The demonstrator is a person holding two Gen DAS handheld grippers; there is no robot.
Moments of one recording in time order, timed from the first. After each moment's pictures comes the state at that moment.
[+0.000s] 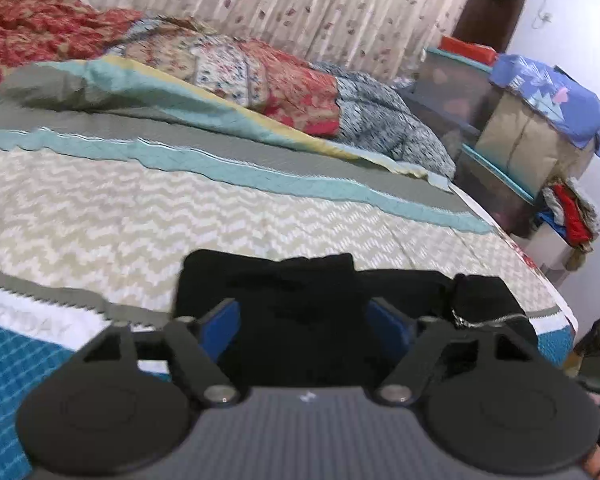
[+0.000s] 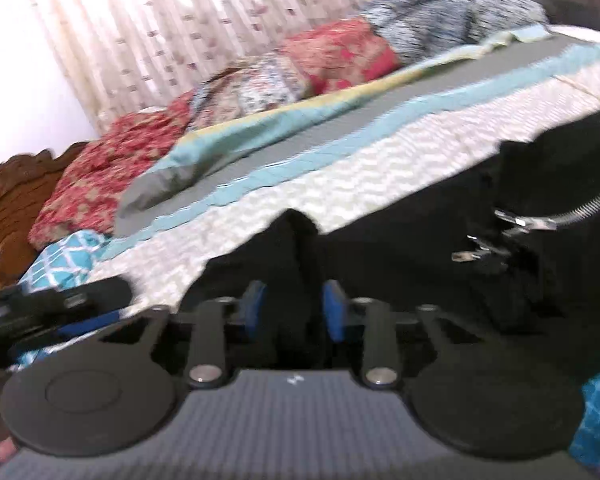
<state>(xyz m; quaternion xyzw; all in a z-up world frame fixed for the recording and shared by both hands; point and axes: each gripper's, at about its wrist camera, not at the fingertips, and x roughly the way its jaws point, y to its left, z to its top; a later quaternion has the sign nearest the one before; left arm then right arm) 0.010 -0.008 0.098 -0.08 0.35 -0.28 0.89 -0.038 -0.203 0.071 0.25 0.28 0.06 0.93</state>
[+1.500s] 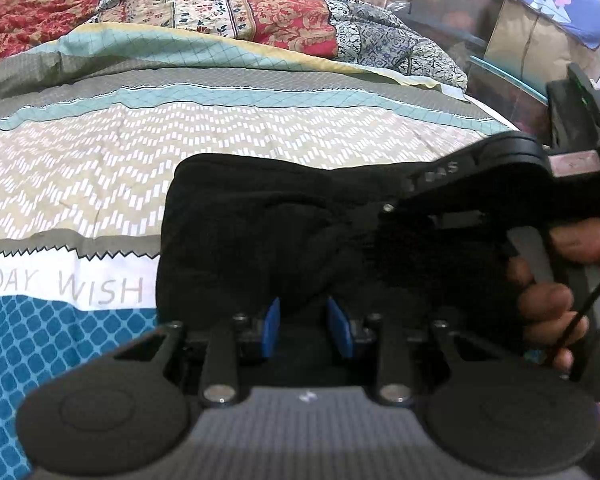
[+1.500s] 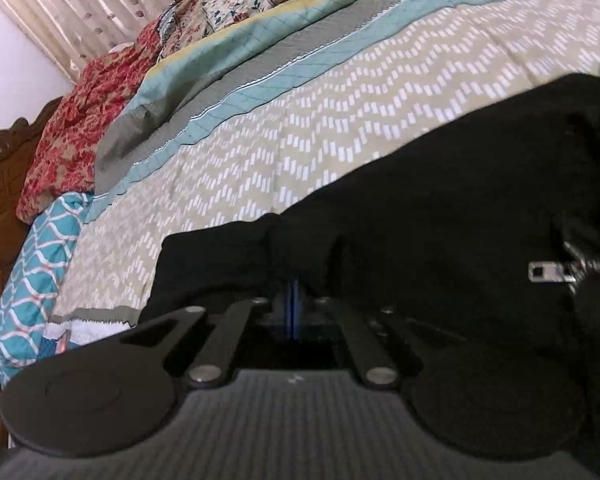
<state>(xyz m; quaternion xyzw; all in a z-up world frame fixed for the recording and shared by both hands) -0.002 -0.035 0.035 0.03 0.40 -0.27 0.88 0.053 -0.243 0.024 0.32 0.41 0.07 0.85</state>
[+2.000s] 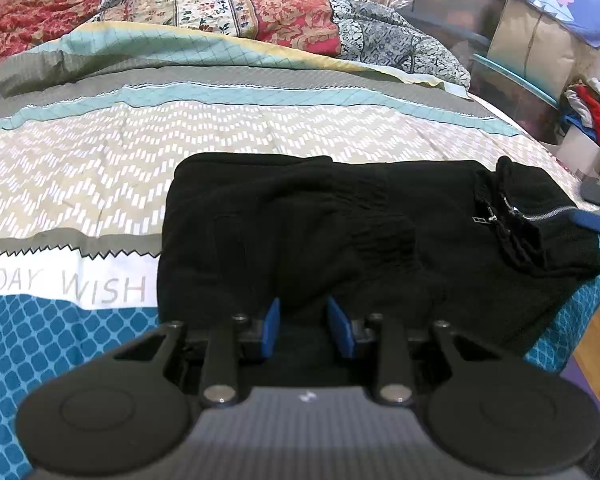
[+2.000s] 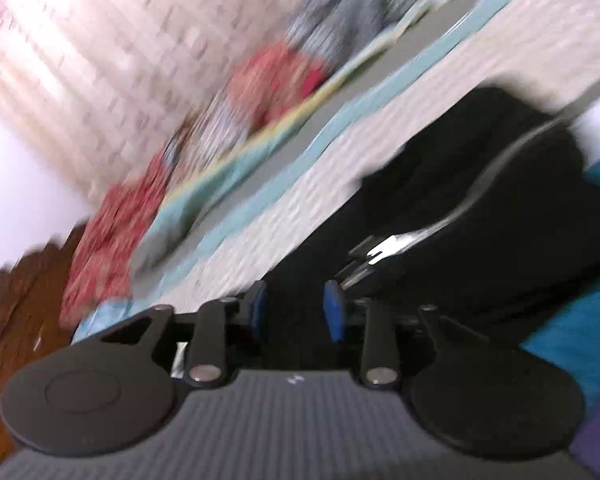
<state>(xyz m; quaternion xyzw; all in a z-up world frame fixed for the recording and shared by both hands) 0.000 -0.040 0.037 0.03 0.40 -0.26 0.88 -0.106 -0.366 0.072 0.40 0.22 -0.03 0.89</state>
